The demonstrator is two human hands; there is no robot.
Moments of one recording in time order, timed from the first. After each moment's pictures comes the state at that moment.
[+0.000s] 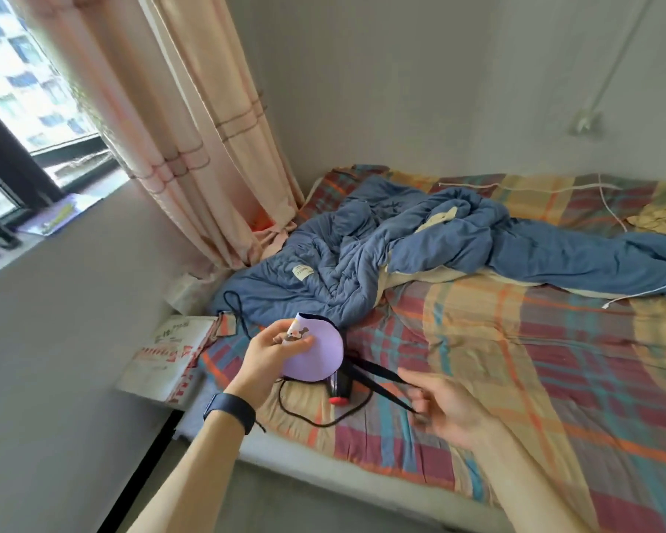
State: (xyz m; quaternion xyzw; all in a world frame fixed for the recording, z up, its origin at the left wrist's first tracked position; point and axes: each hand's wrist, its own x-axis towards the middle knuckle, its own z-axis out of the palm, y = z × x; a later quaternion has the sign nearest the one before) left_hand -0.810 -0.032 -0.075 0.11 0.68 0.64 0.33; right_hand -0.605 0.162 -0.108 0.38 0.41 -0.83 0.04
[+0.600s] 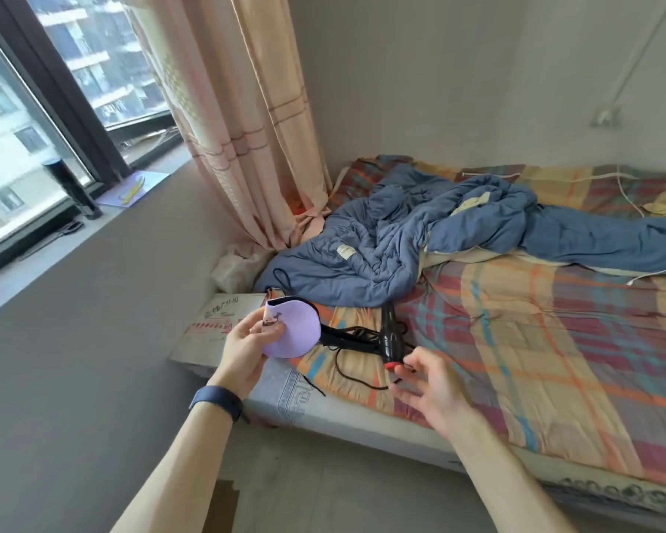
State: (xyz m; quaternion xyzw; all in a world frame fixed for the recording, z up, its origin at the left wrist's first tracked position) left_hand -0.884 -0.251 -0.083 0.06 0.61 0.72 0.31; right_hand -0.669 -0.063 -0.086 0.41 0.34 -0.84 -0.12
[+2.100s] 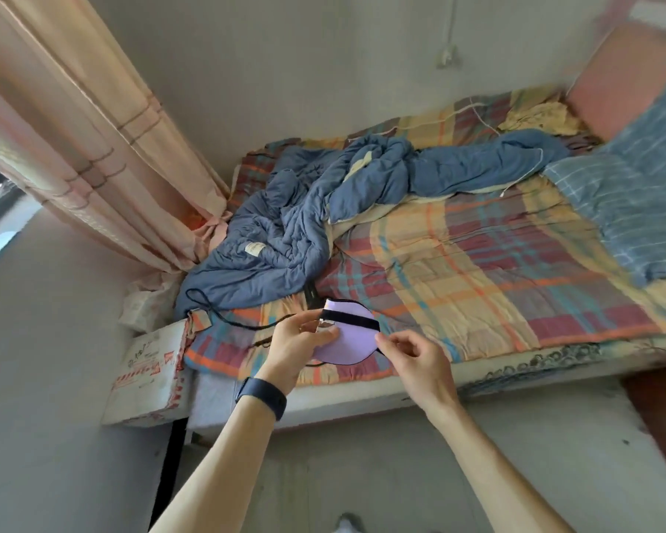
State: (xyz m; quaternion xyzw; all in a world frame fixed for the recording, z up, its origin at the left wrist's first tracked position) left_hand -0.721 -0.109 -0.076 0.23 0.72 0.50 0.42; right_hand -0.530 -0.041 -0.123 0.49 0.61 -0.55 -0.29
